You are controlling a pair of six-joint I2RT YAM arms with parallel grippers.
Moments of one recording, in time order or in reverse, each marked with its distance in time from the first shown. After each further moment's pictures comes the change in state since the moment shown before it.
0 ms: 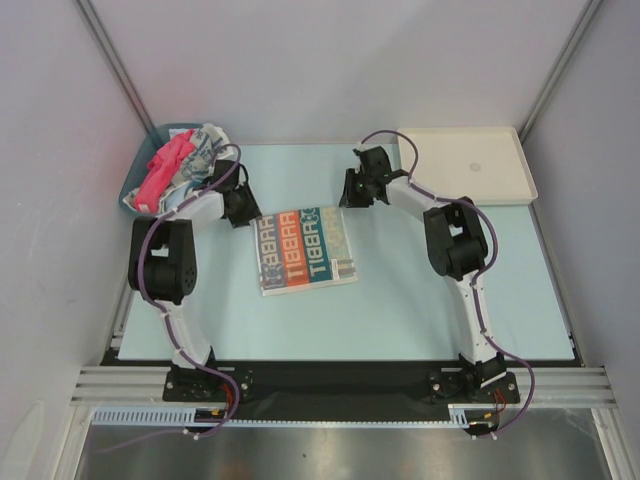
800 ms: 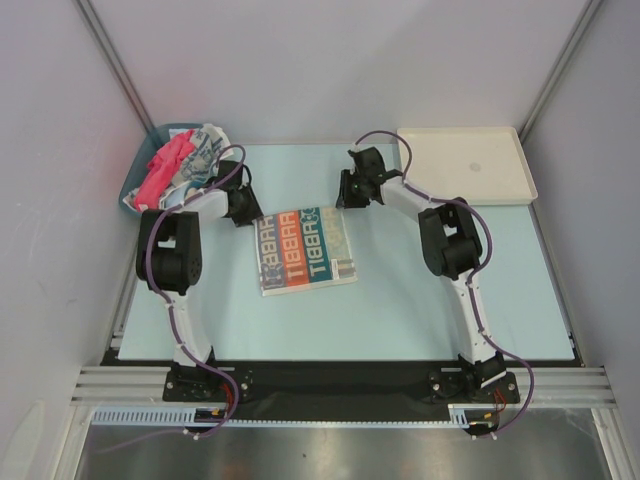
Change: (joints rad) left arm 0.002 0.106 0.050 0.030 -0.005 0.016; right arm 0.025 0.039 0.051 -0.031 0.041 -0.020
